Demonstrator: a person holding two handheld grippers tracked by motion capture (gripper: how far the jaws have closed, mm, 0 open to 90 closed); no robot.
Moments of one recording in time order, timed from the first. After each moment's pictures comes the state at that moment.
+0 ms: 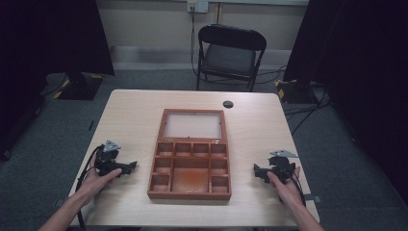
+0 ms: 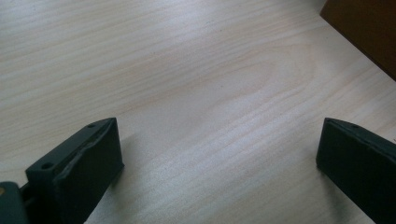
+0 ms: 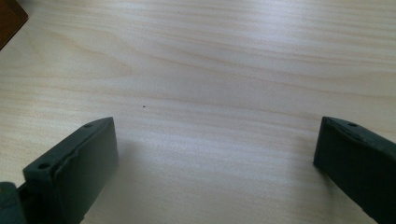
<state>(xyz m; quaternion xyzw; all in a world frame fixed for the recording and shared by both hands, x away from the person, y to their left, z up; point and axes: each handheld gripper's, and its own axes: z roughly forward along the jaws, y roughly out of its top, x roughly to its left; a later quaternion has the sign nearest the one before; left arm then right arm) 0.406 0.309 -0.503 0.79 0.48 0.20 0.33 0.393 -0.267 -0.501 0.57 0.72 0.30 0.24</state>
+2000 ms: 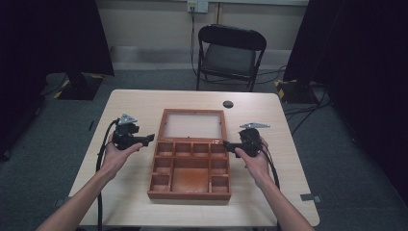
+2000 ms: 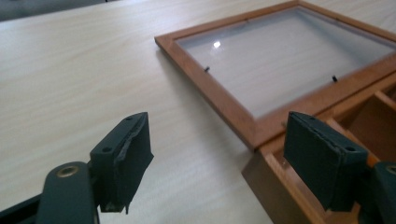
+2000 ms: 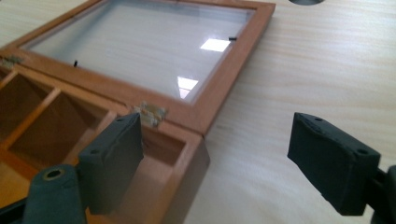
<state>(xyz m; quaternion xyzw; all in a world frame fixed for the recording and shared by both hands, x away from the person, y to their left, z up) 0.460 0.248 -0.427 0.77 0.46 0.20 0.40 0.453 -0.171 -0.439 0.51 0.75 0.39 0.16</state>
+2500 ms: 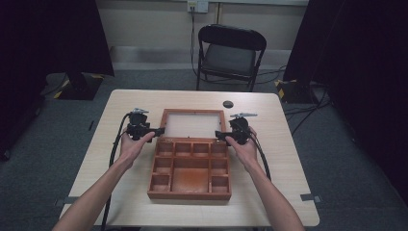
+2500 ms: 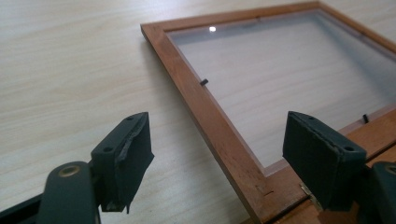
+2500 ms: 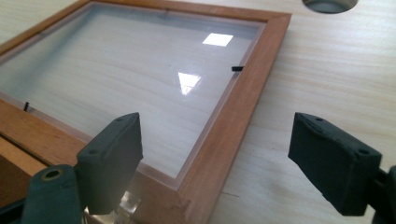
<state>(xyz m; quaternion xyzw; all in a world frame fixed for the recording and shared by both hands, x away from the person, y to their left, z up) 0.505 0.220 -0.450 0.75 0.51 0.14 0.39 0.510 -0.147 -0.459 0.52 0.75 0.38 0.15</state>
